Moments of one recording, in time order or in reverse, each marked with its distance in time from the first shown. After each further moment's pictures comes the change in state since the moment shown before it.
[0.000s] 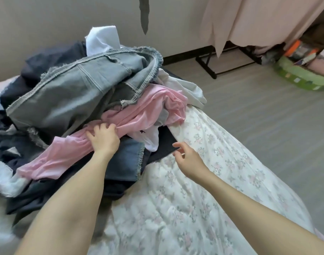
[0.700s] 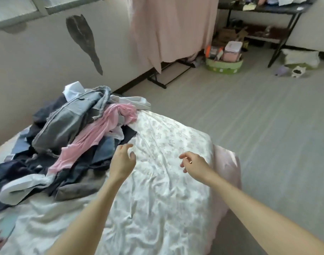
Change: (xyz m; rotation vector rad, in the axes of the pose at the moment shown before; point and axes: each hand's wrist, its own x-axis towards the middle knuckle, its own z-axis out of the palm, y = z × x) left_hand -0.395 0.077 -0.205 -0.464 -0.106 0.461; right_hand -0.408 0.035 -0.107 0.177 0.231 0.142
